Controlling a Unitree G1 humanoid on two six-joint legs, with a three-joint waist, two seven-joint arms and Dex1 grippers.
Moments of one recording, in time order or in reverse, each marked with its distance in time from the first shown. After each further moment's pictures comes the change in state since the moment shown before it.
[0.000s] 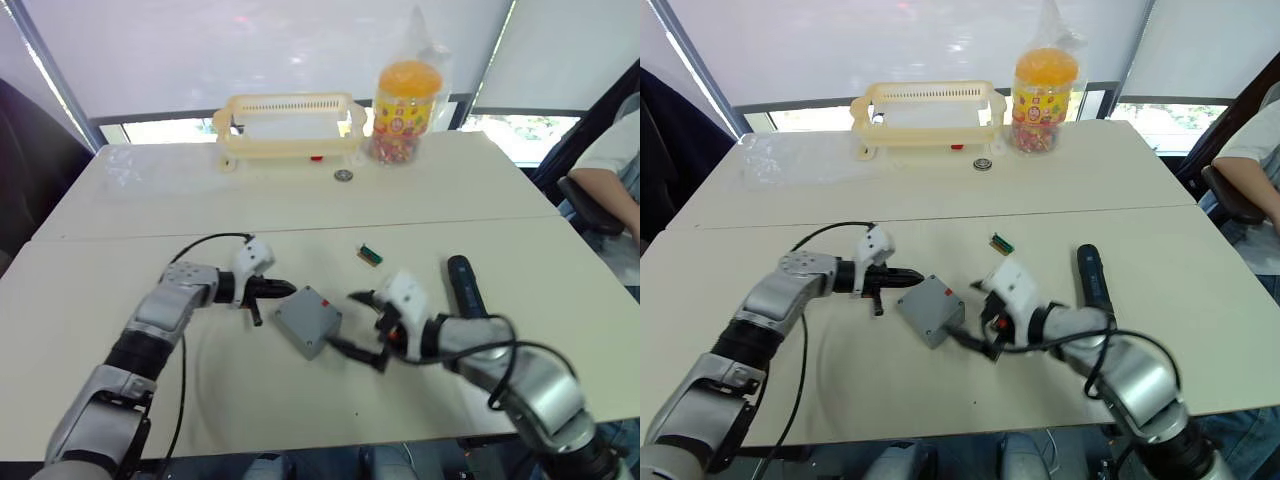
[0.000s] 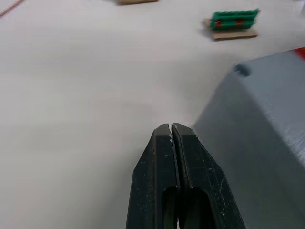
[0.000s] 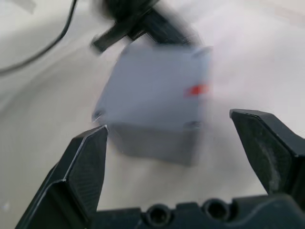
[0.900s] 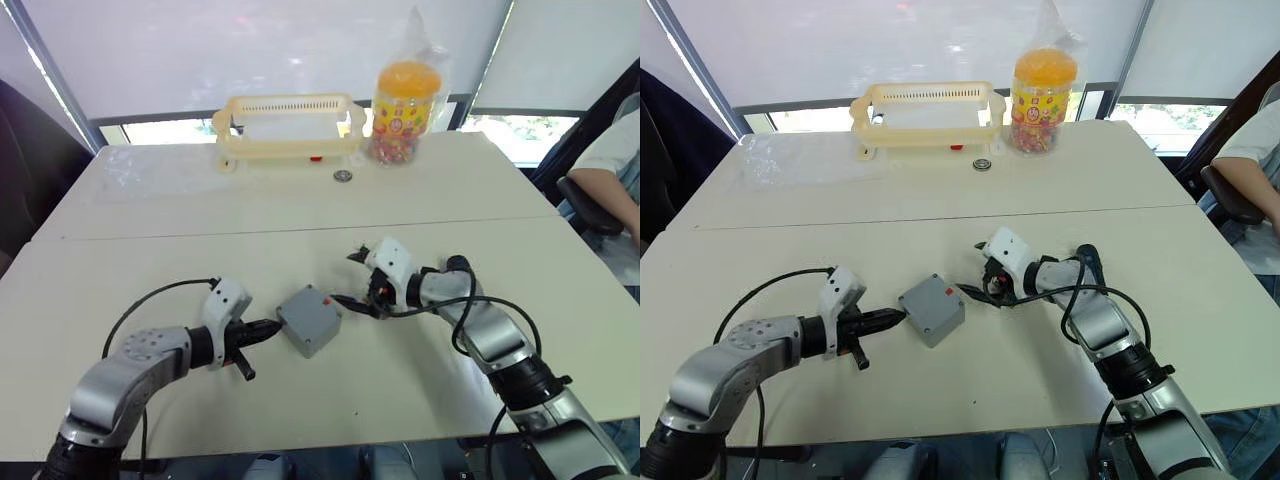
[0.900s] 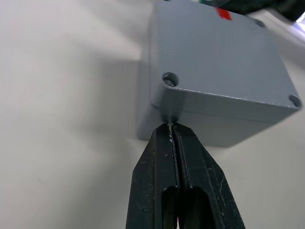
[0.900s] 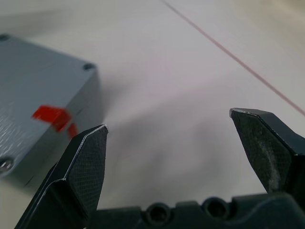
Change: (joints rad) left arm 0.450 -0.002 0.208 -0.688 -0.233 0.447 0.342; right arm -0.214 0.065 0.199 0.628 -0.354 -0.559 0.169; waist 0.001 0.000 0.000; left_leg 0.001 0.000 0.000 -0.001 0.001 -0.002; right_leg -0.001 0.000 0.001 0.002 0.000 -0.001
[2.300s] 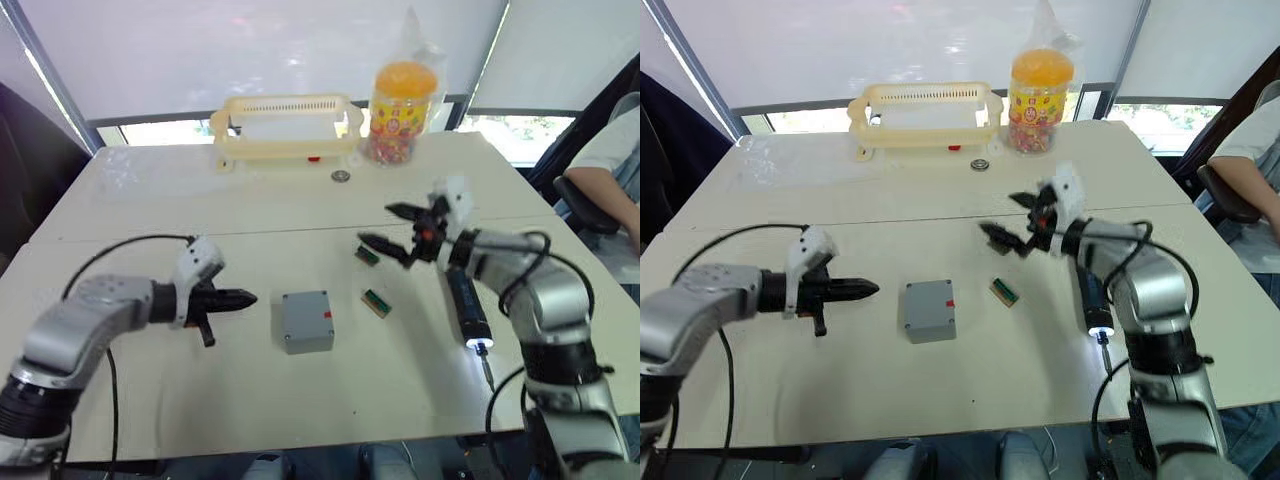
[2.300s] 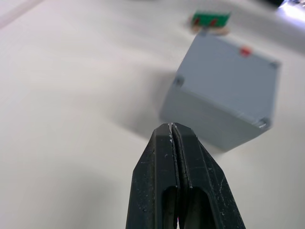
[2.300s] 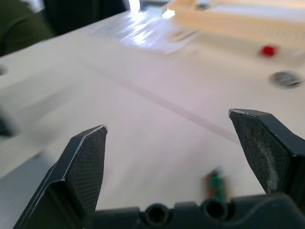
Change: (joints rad) left arm -0.241 0.295 0.024 0.111 -0.066 -0.009 -0.296; right arm -0.193 0.016 -0.358 0.005 0.231 0.378 -0.080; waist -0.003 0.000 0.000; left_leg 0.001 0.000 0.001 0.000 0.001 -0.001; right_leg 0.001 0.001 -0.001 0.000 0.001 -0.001
